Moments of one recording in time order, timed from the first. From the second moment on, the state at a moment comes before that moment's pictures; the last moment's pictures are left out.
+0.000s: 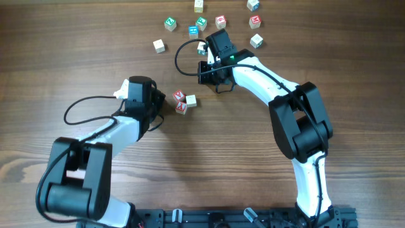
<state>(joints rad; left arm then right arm) -0.17 1.69 0.68 0.13 0.00 -1.17 0.49 2.25 1.65 -0.49 -0.28 0.47</state>
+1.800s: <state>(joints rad) -0.21 1.74 0.69 0.12 0.21 -1.16 0.49 2.25 1.65 -0.50 -0.27 0.47</state>
